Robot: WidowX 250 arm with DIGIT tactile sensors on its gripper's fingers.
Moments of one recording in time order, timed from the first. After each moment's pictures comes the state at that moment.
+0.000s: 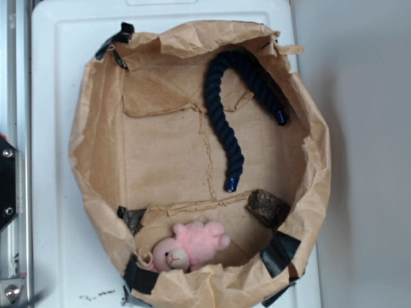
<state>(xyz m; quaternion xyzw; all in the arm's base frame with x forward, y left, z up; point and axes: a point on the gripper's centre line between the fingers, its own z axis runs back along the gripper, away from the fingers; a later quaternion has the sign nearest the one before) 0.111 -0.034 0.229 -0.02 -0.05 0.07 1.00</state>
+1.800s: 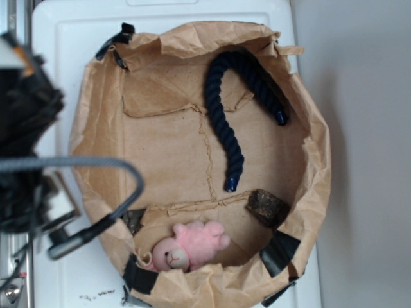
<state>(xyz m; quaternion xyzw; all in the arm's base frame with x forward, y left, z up) 0.169 0.008 0.211 0.00 -0.03 0.21 0.98</state>
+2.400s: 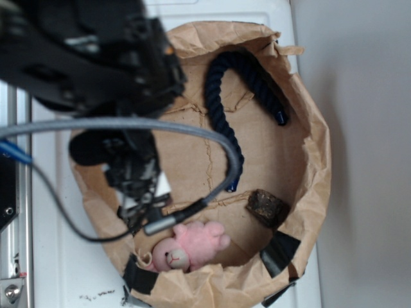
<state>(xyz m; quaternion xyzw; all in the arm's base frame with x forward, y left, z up) 0.222 0.013 0.181 -0.05 -0.06 0.17 0.98</state>
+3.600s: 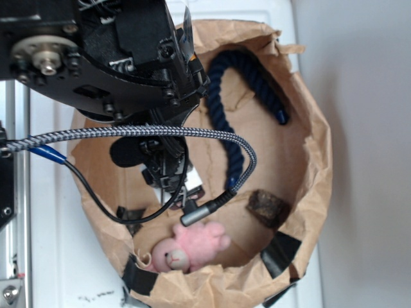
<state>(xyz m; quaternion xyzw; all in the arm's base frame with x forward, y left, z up) 0.238 0.014 0.159 -0.06 -0.10 0.22 0.97</state>
